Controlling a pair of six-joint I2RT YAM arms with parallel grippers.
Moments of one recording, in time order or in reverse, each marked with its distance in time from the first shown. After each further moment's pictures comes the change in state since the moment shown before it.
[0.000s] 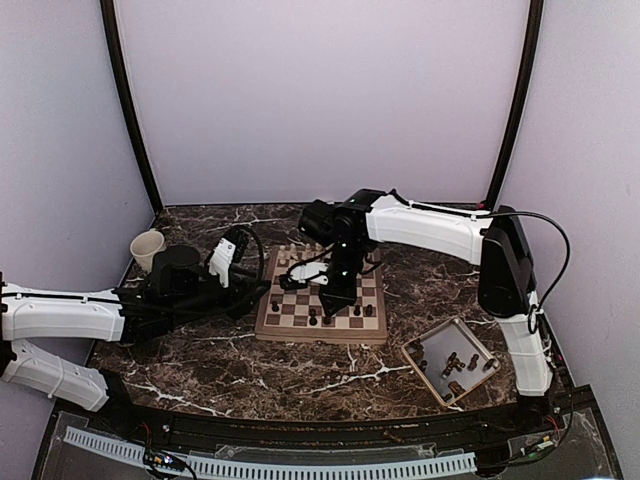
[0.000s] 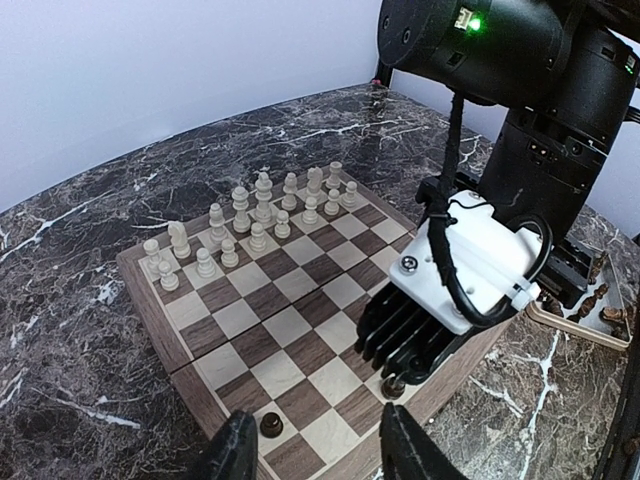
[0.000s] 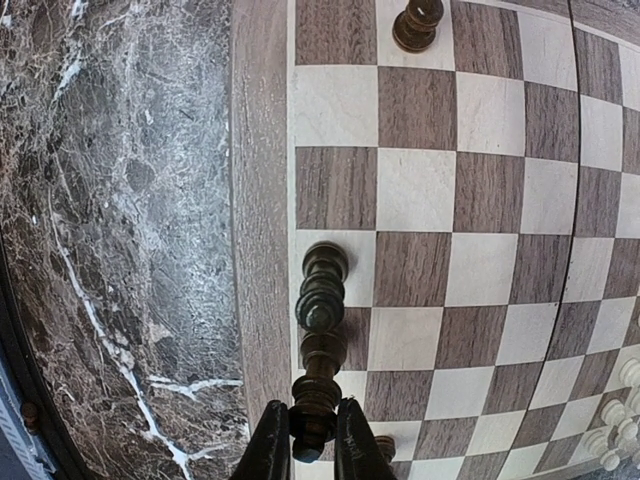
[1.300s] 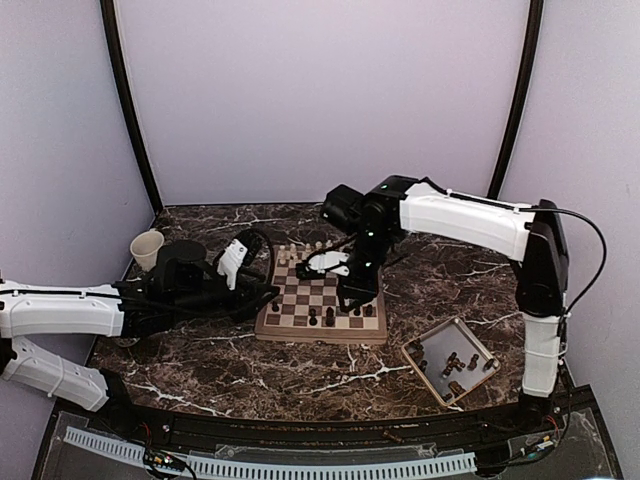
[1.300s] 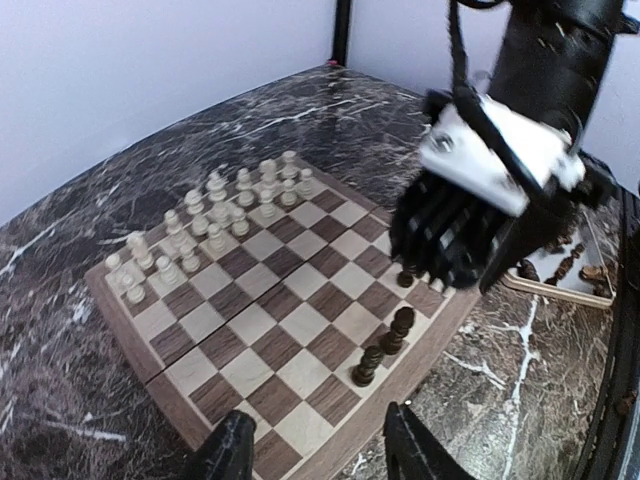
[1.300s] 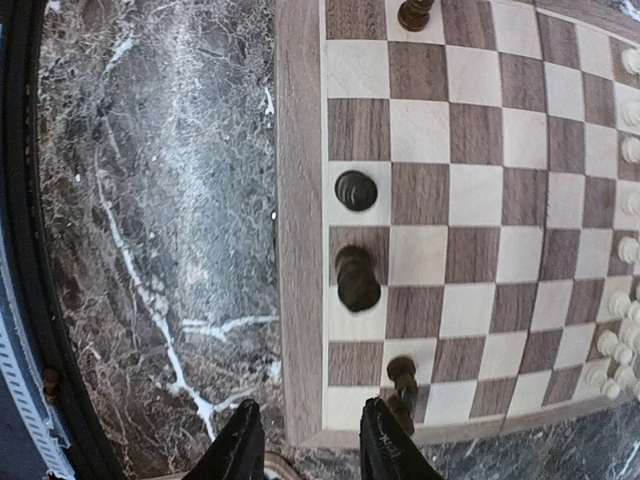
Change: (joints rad) left arm -0.016 0.003 0.039 -0.072 0.071 0.074; right arm -0.018 -0.163 -0.139 0.007 -0.005 0.000
